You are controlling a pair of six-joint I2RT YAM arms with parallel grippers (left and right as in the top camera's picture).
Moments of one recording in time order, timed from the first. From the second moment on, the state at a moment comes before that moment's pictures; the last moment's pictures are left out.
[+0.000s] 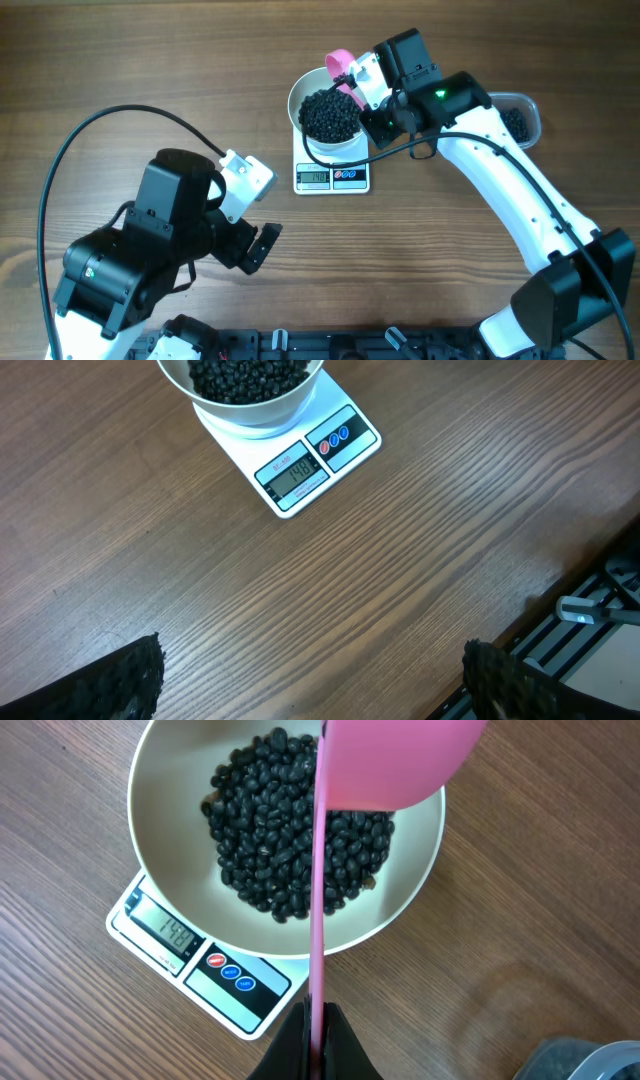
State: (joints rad) left arm -0.43 0.97 1.26 -1.26 0.16 0.20; right arm 0.46 1.72 1.53 -0.90 -0.06 -0.22
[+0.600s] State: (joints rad) left arm -0.43 0.97 1.26 -1.26 0.16 0.20; right arm 0.47 1.74 1.53 -0.89 -0.03 -0.14
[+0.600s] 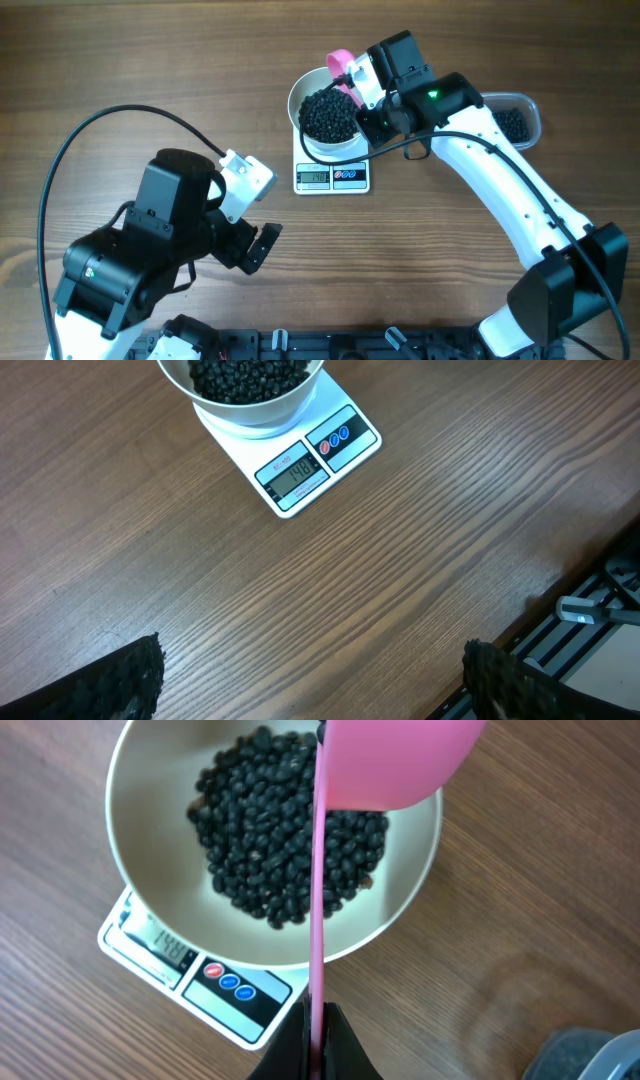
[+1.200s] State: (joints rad) left arm -0.43 0.97 1.26 -1.26 0.16 0.20; right arm 0.48 1.74 1.53 -0.91 0.02 -0.08
